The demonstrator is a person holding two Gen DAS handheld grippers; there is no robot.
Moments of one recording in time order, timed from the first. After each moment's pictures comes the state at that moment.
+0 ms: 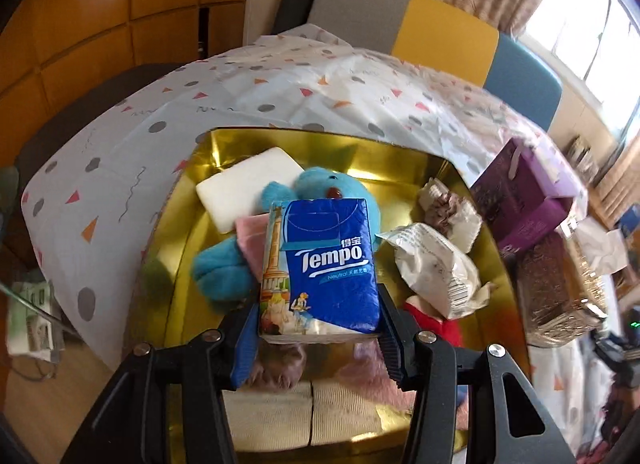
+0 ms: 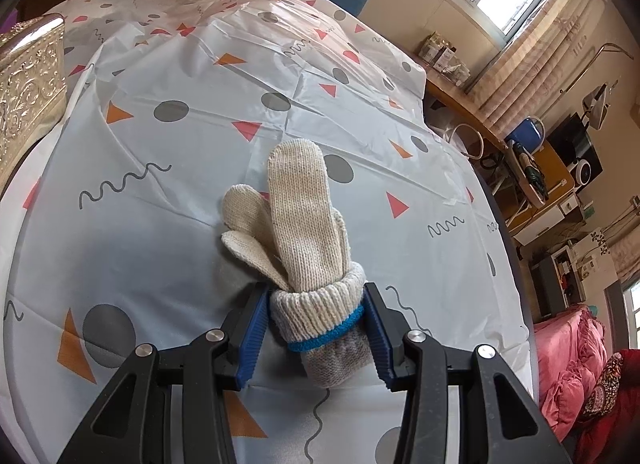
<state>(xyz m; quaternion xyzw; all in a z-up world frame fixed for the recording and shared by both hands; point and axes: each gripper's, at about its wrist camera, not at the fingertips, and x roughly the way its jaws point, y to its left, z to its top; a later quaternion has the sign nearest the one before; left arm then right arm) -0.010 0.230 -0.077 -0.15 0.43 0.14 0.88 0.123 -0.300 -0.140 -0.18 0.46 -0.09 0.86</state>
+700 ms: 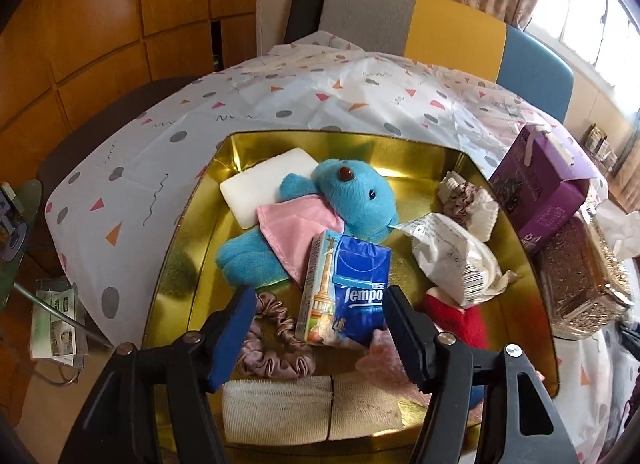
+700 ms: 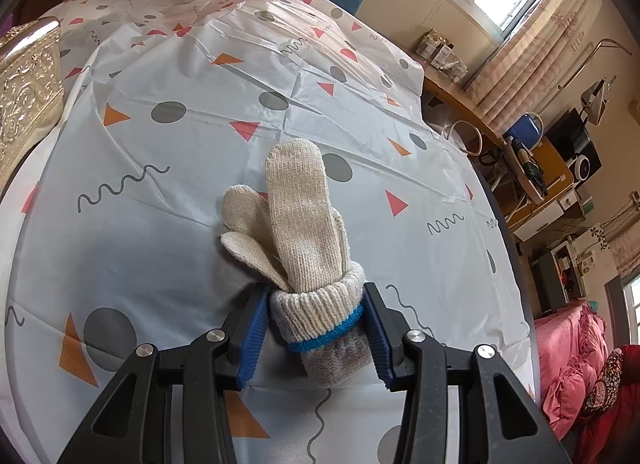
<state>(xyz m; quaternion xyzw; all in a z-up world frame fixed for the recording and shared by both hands) -0.021 0.220 -0.077 -0.12 0.41 0.17 0.89 0.125 -0.300 -0.138 -0.17 0.47 -0.09 0.86</state>
